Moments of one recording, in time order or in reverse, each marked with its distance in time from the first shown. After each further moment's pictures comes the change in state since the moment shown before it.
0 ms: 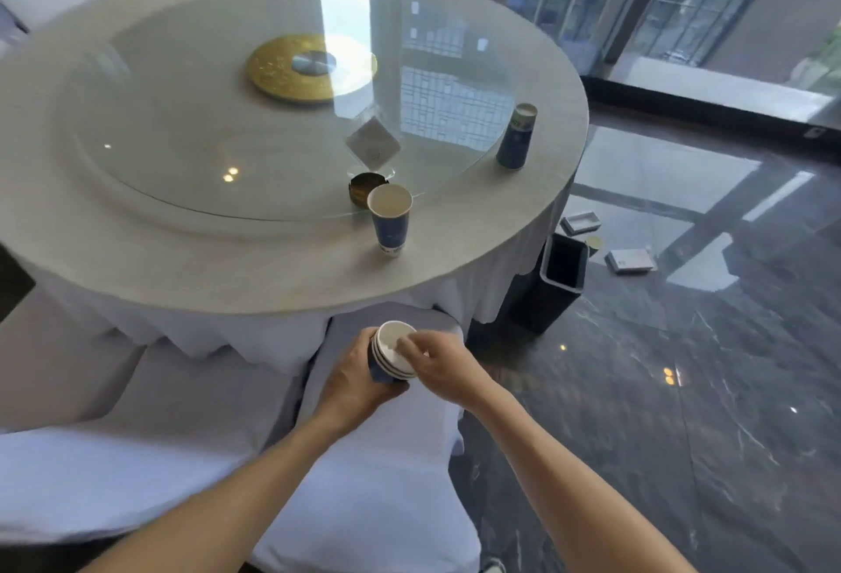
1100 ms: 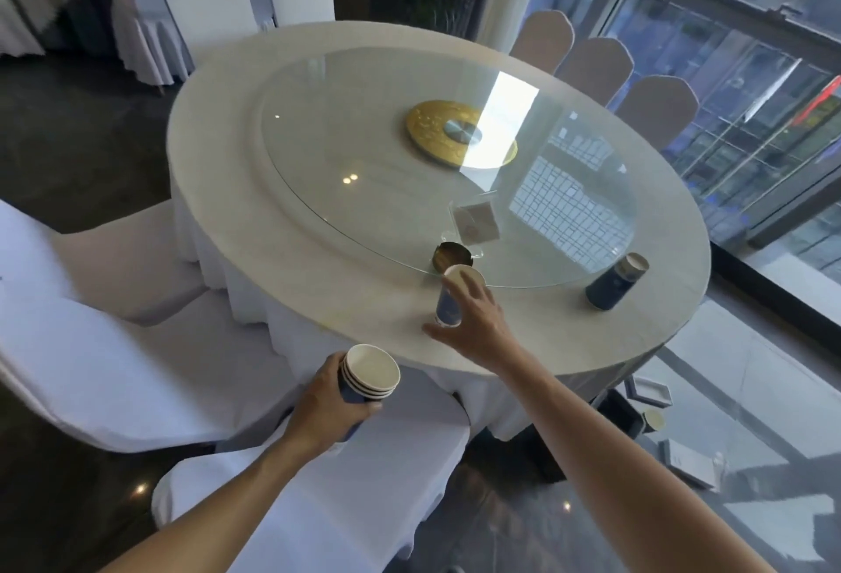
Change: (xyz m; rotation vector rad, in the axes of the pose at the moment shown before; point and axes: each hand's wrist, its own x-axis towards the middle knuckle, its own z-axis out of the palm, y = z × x) left_hand 0.014 -0.011 -0.009 -0.298 0.447 -0.302; right_hand 0.153 -0.068 -0.100 -0.549 -0.020 -0.449
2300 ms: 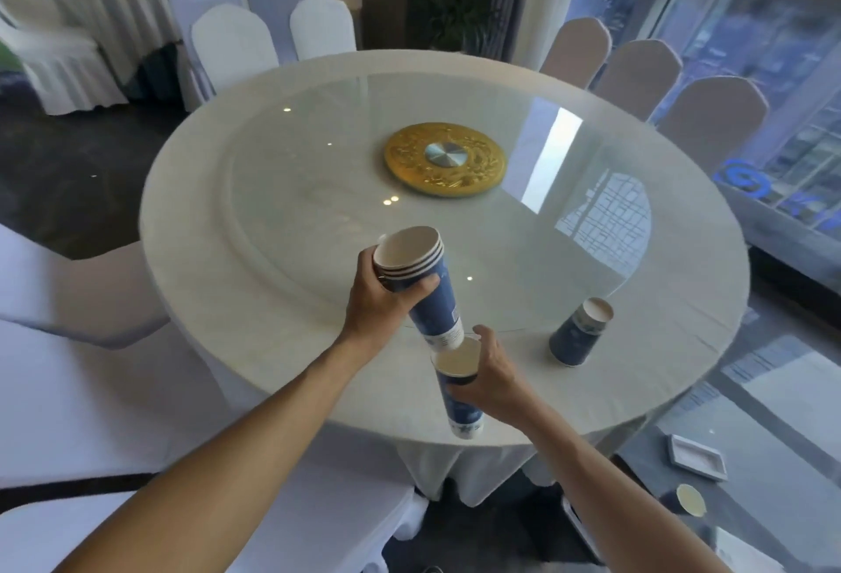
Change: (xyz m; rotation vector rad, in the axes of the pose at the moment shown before) left_hand 0.126 0.304 0.177 -0.394 0.312 0.170; right_hand 0.045 0.257 -0.072 0.348 -0.157 0.035
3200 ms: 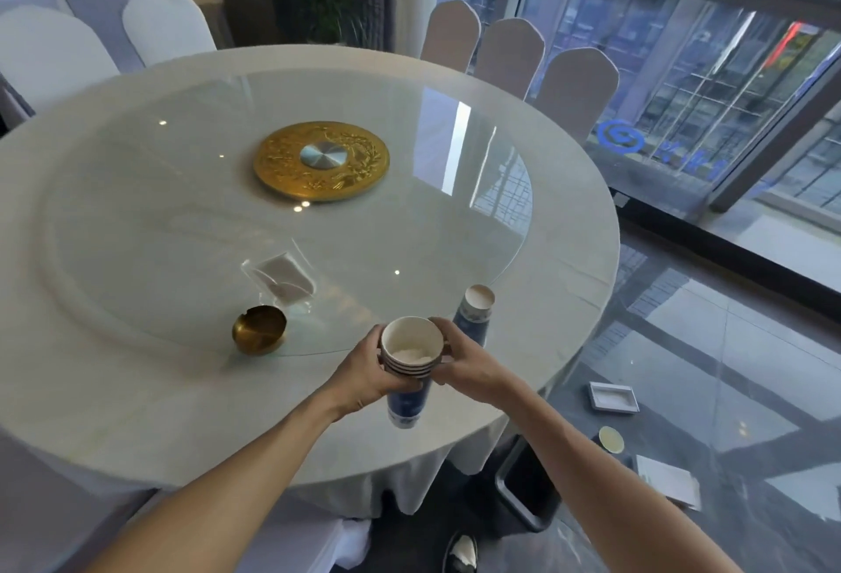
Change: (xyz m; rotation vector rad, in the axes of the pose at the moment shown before) left_hand -0.006 -0.073 0.153 0.327 -0.654 -0.148; right_hand 0.001 0.089 -0.110 0.507 -0.114 0.084
